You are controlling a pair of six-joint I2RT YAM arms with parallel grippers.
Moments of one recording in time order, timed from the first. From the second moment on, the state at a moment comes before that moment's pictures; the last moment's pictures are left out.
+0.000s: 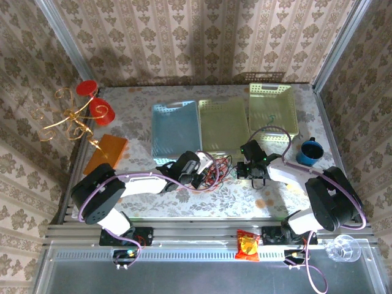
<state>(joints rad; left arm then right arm) -0.95 1.56 0.67 0.12 0.02 -0.07 0.46 1.44 0.66 -0.36 -0.03 0.50</state>
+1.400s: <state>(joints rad) -1.03 1.60 0.72 0.11 0.02 0.01 0.54 1.46 0.86 -0.76 0.31 0.56</state>
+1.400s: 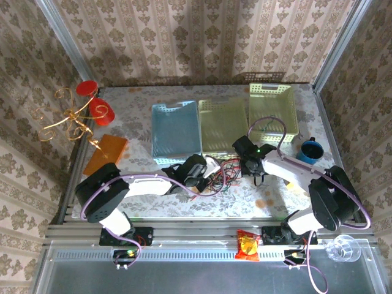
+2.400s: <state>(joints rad) -0.96 1.52 0.58 0.21 0.01 -0.03 0.28 1.22 0.74 -0.76 0.28 0.69</state>
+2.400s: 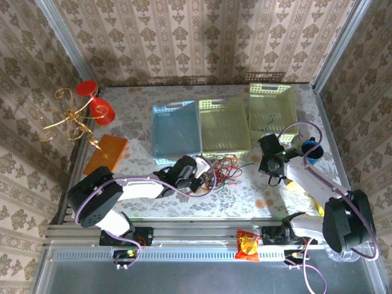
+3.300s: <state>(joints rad) -0.96 1.52 0.58 0.21 0.01 -0.04 0.01 1.84 1.37 -0.58 0.14 0.63</state>
